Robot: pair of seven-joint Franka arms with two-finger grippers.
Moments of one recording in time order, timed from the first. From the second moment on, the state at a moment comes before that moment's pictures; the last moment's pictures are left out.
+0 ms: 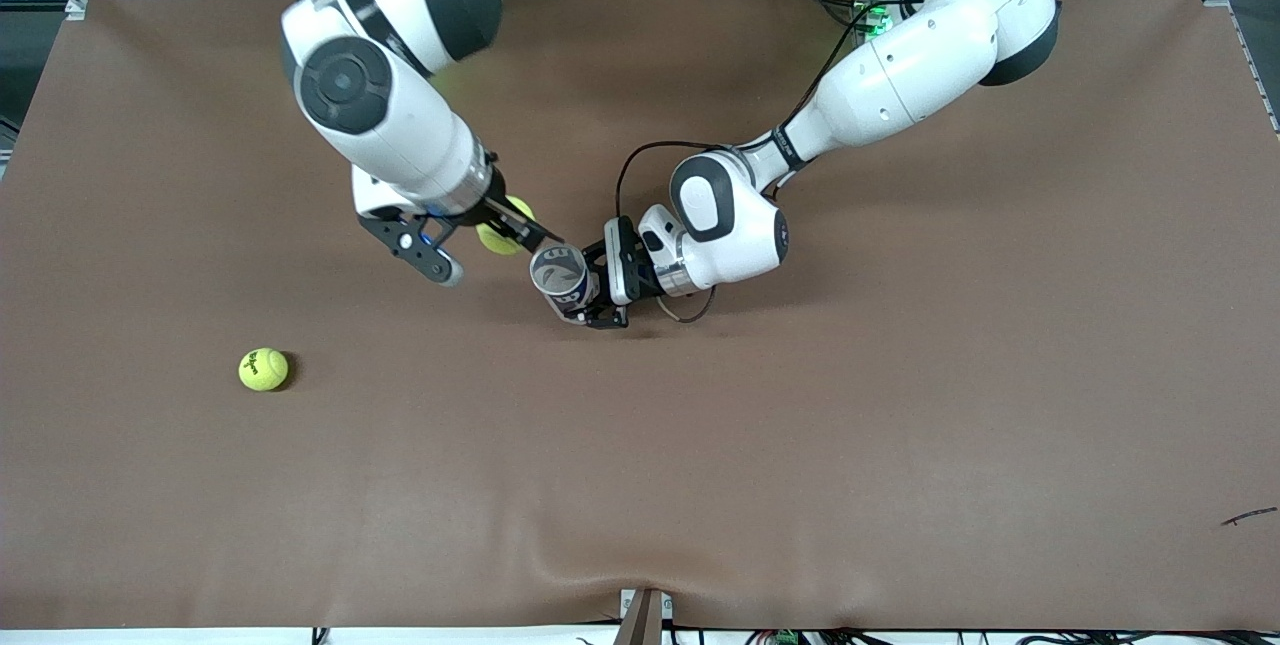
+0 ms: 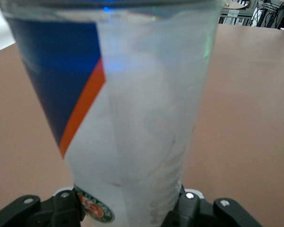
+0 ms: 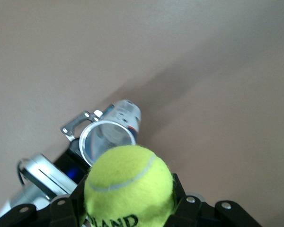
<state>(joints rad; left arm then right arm) -0.21 1.05 -0.81 -1.54 -1.15 2.95 2.06 0.61 0.34 -0.08 -1.49 0.20 1.77 1.17</state>
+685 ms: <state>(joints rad) -0.21 1.05 -0.81 -1.55 -1.37 2.95 2.28 0.66 0.43 -0.08 -1.49 0.20 1.85 1.24</state>
